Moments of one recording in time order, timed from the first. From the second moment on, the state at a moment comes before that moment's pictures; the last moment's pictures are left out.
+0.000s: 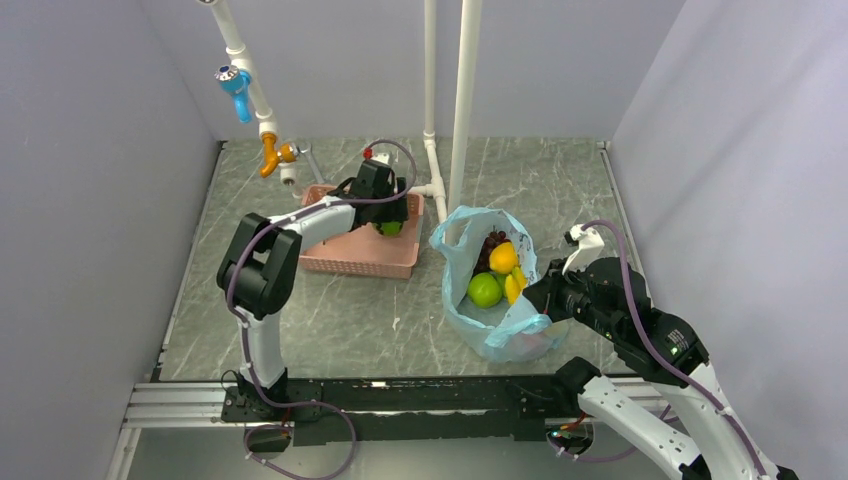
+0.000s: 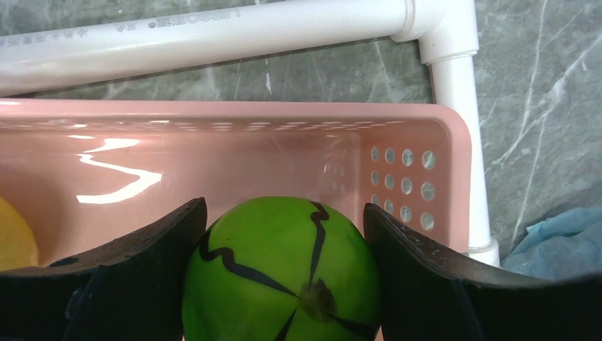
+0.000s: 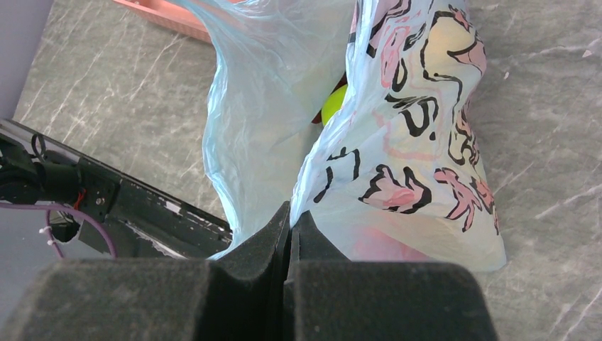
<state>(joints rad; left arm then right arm) -0.49 1.94 1.34 -0.15 -0.09 -0.44 0.63 0.54 0.97 -0.97 0.04 0.43</state>
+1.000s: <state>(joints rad) -0.50 1.30 0.88 -0.12 0.10 -0.52 0.63 0.54 0.97 -0.97 0.04 0.43</state>
